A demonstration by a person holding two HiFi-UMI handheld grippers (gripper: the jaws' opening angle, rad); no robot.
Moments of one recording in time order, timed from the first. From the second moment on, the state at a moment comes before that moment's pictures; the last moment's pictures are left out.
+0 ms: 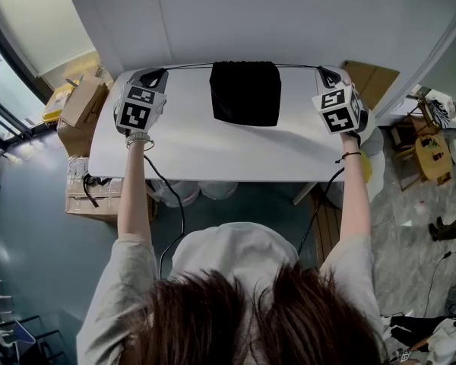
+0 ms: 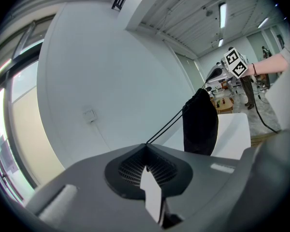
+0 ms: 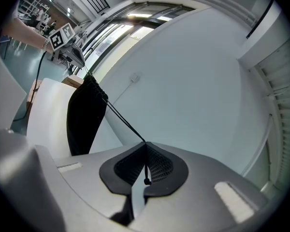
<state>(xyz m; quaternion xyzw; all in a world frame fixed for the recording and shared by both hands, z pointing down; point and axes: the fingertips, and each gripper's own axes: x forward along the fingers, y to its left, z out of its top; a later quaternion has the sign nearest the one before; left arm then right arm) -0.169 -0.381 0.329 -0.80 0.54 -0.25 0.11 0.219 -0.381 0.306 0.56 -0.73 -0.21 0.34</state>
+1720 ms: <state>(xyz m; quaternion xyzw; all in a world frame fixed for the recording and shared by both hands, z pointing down) -0.173 -0.383 0.335 -0.80 0.54 -0.24 0.10 0.228 -0.380 0.313 0.57 -0.72 -0.20 0.33</state>
